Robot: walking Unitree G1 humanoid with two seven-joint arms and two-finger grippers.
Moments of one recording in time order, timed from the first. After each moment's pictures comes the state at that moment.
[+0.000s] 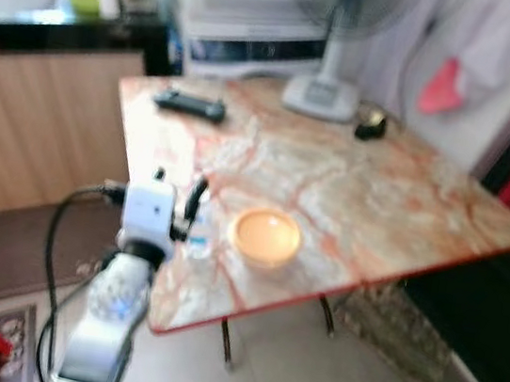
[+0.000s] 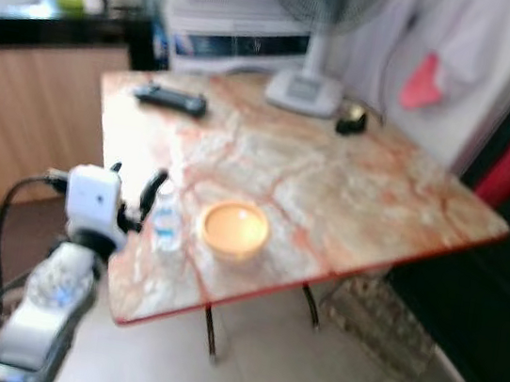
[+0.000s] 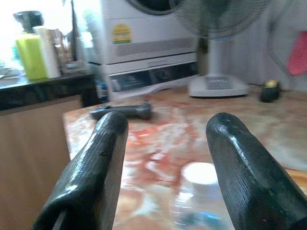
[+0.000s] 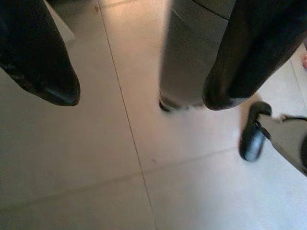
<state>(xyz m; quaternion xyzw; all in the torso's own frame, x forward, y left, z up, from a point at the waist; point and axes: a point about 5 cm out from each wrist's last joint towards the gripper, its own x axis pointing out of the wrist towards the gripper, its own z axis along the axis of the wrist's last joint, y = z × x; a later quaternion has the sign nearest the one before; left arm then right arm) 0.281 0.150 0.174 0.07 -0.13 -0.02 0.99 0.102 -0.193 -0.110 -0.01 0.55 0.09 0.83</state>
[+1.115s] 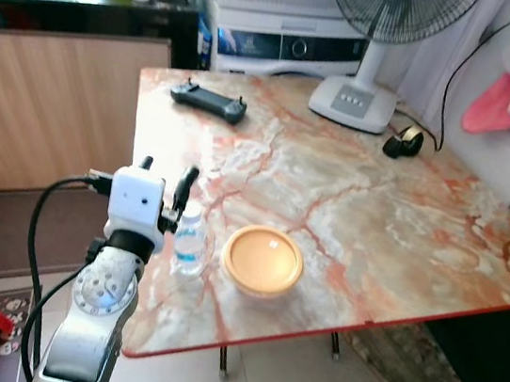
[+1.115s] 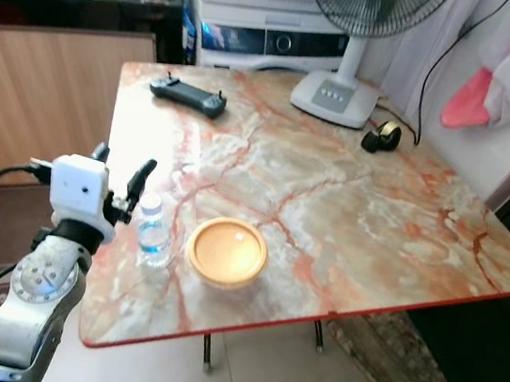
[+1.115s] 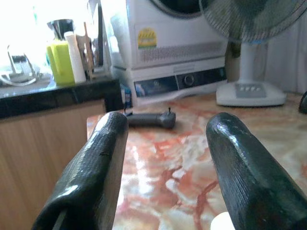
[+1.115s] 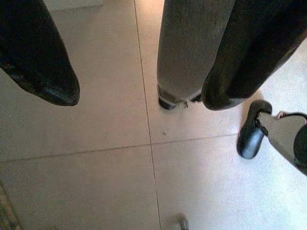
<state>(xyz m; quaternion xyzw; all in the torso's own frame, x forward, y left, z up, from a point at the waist) 0.278 0.153 0.190 0.08 -0.16 -0.03 0.98 0.111 -0.189 -0.108 -0.01 0.53 0.09 0.84</state>
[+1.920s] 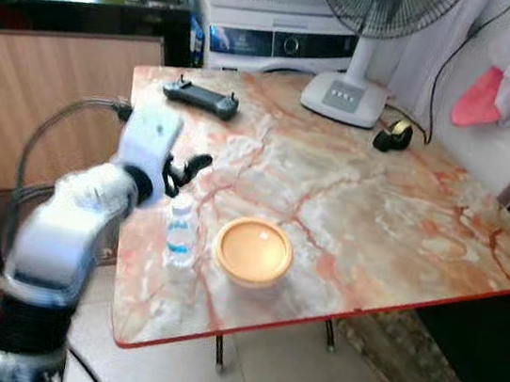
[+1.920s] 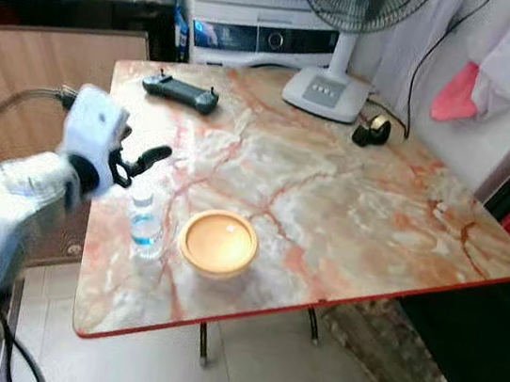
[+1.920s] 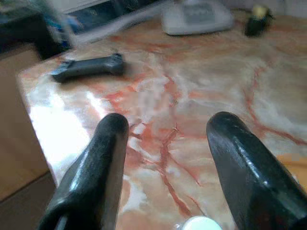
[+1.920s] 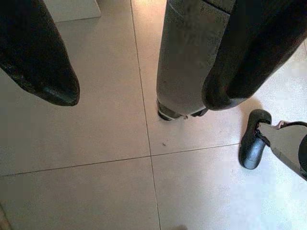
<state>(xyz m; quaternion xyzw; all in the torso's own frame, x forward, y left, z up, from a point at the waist) 0.313 0.160 0.247 0.12 0.05 -0.15 0.98 0.110 -0.188 -0.109 -0.01 0.54 0.10 0.84</state>
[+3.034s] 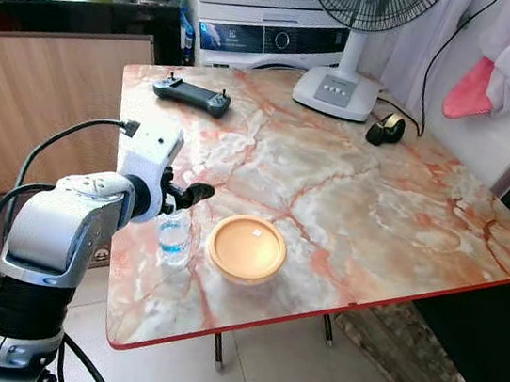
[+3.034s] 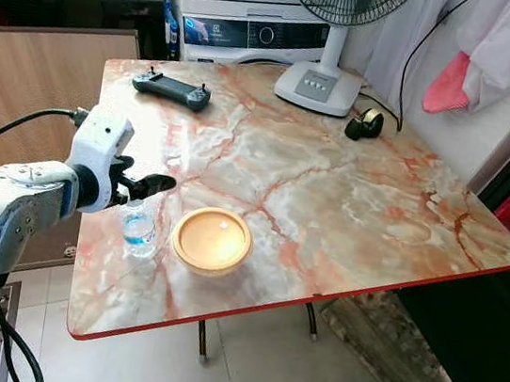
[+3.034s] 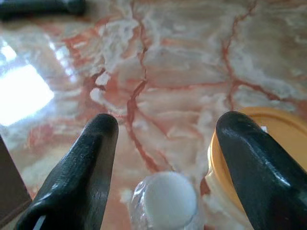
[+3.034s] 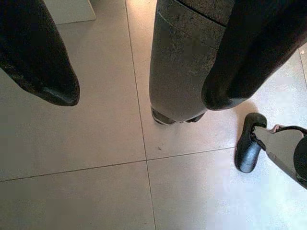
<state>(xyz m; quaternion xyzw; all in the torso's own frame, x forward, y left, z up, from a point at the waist) 0.318 0.164 0.225 0.08 0.16 -0.18 0.97 0.109 -0.184 -0.109 -0.01 0.54 0.11 0.84</state>
